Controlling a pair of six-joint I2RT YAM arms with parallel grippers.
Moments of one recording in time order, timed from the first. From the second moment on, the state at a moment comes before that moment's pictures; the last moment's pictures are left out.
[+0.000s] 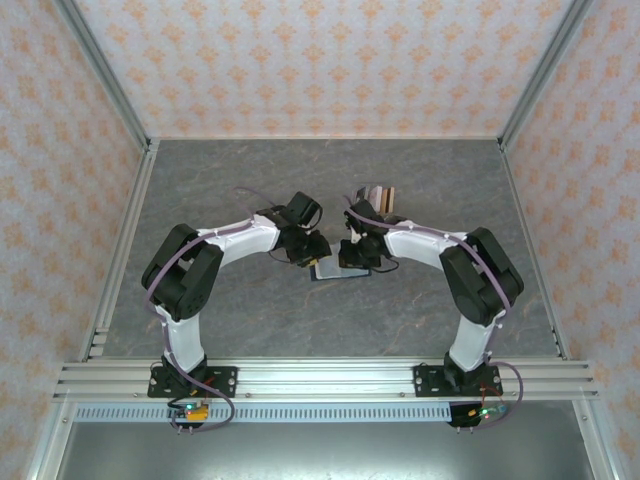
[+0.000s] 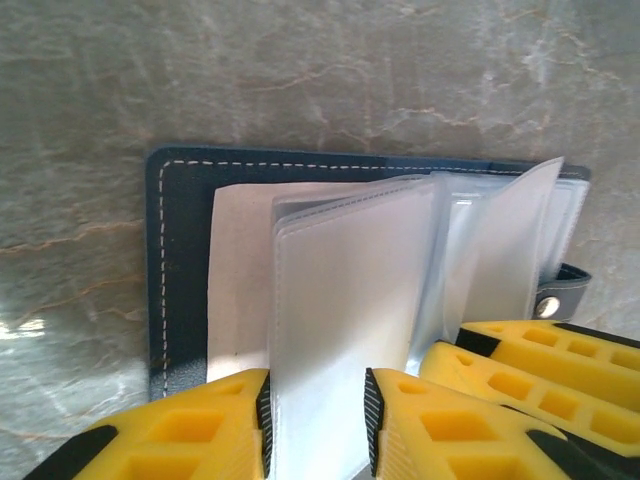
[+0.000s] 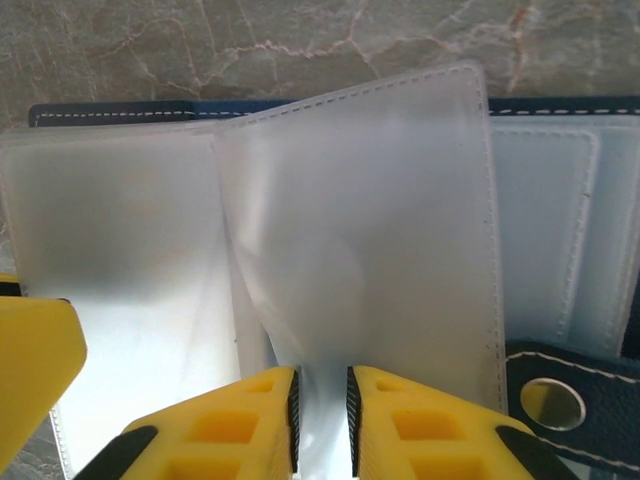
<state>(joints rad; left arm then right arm) -0.56 1.87 1.20 -0.46 0.31 -0.95 0.59 1.78 1.05 -0.46 -0.22 0.55</state>
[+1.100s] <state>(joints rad) -0.57 1.78 1.29 -0.73 0.20 -0.80 0.57 1.62 0.94 -0.34 -0.20 0.59</state>
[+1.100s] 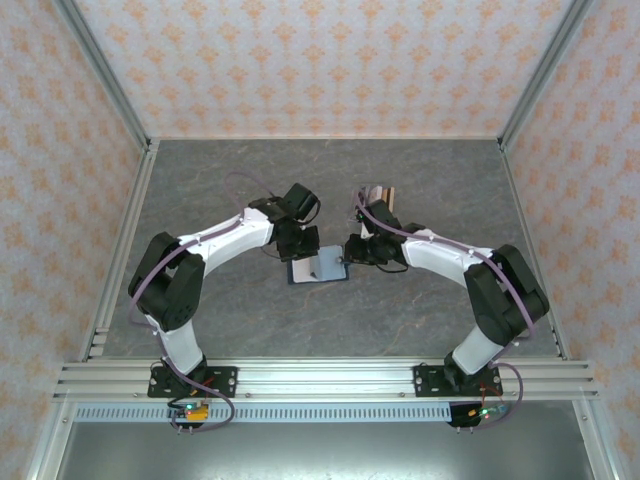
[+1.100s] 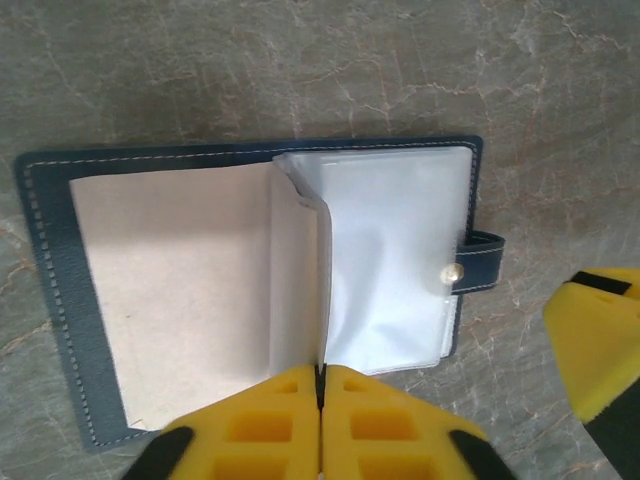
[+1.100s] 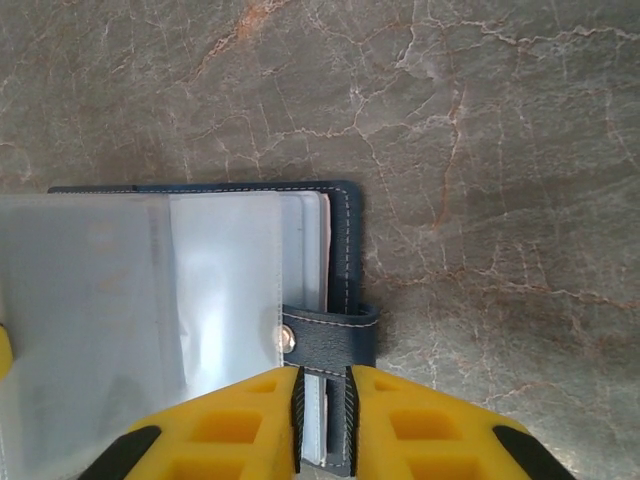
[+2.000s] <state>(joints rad) -0.60 1.85 1.32 -0.65 0.22 -0.86 0.55 1.61 0.92 -0.29 -0.22 0.59</state>
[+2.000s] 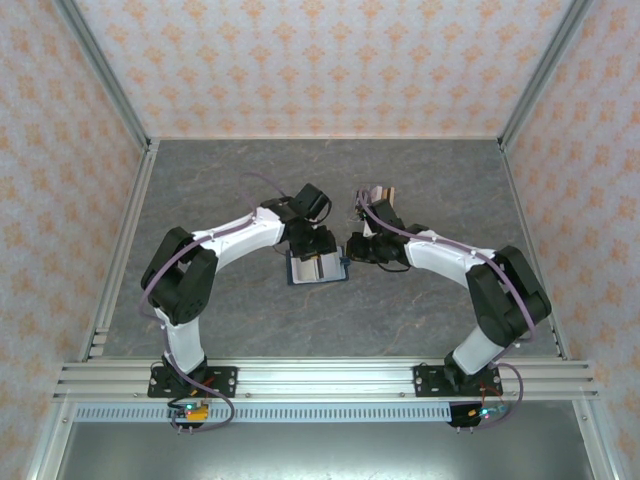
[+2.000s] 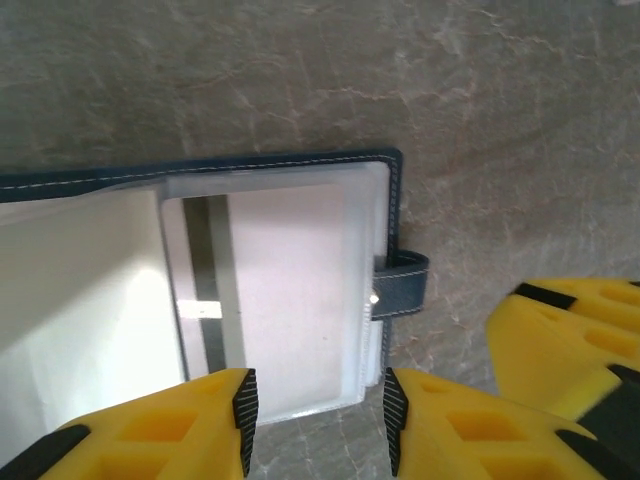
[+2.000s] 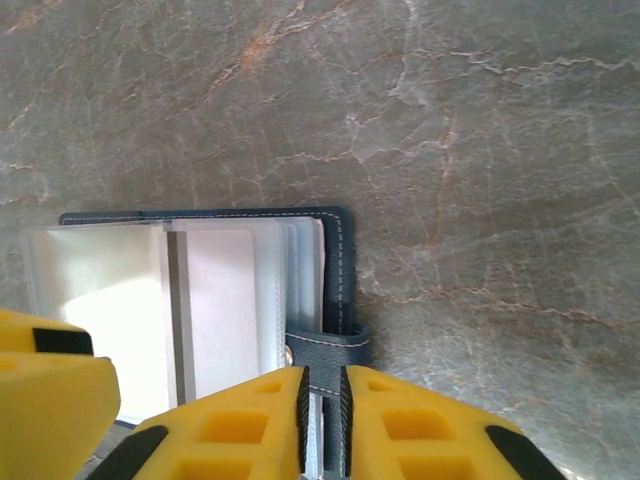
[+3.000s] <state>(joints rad) -0.51 1.81 0.97 -0.21 0.36 -0.94 0.61 1.79 1.03 -0.33 -0.28 0.59</state>
